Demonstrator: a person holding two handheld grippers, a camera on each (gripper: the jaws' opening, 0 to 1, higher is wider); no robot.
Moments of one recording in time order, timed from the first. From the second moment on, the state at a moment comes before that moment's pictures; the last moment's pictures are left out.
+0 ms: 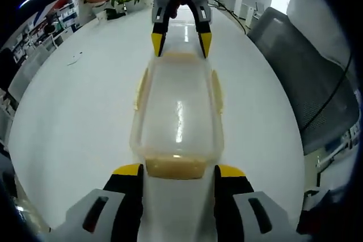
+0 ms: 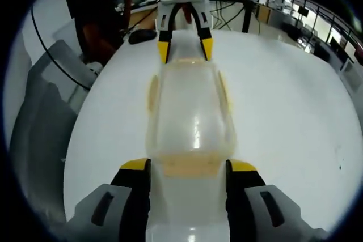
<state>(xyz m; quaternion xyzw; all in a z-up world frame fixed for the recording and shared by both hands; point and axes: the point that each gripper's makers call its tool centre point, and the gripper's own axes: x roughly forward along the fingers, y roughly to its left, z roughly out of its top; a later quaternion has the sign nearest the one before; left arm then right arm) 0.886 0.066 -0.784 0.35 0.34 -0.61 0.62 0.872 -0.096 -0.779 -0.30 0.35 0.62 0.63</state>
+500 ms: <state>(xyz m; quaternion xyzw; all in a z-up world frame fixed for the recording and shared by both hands) 0.882 0.058 -0.780 0.35 0.33 -0.62 0.62 0.875 -0.098 -0.784 -0.33 0.35 0.62 0.62</state>
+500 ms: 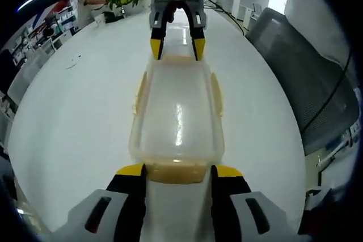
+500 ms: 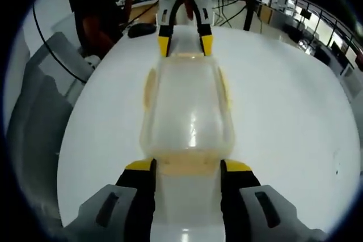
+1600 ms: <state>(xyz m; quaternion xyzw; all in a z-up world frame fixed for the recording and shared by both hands) 0.882 0.059 -0.780 0.35 0.33 -0.62 0.62 0.876 -0.099 -0.788 -0.34 0.34 0.61 0.62</state>
